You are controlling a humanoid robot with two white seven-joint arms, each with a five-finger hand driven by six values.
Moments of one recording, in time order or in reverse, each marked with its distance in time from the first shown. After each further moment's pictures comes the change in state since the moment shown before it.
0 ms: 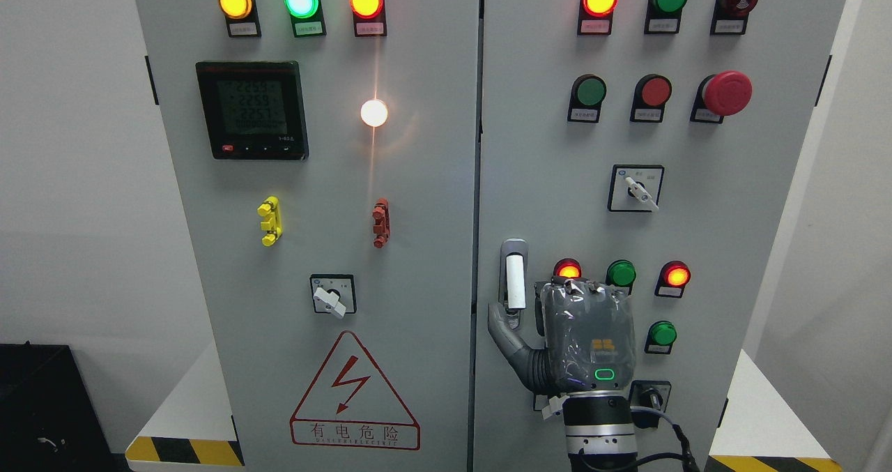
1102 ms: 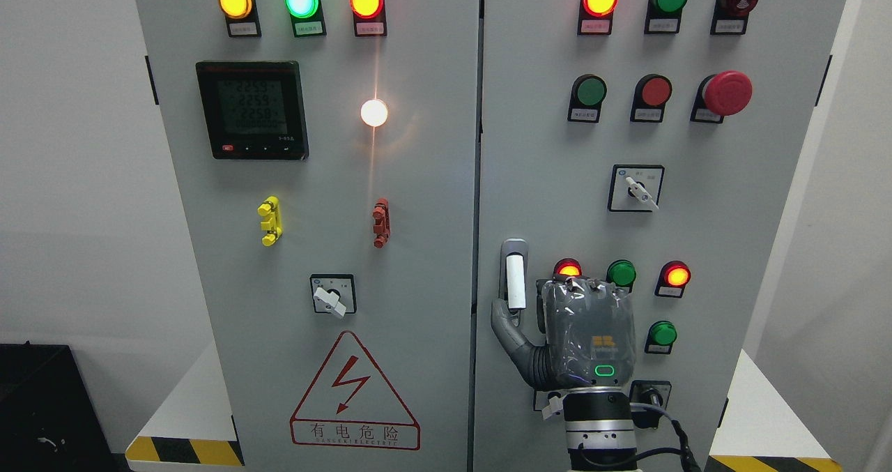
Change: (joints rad) left arm 0.000 0.000 0.000 0.000 0.000 0.000 0.000; right arm -0.008 0.001 -0.003 0.013 -0.001 0.013 0.000
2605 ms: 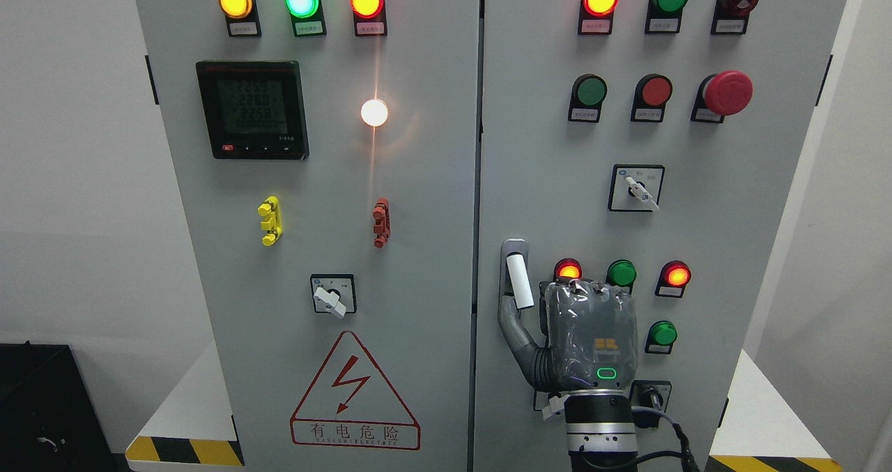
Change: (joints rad) left arm 0.000 0.000 0.000 0.000 0.000 0.000 0.000; right arm 0.008 0.004 -0.001 -0.006 0.000 0.020 -0.004
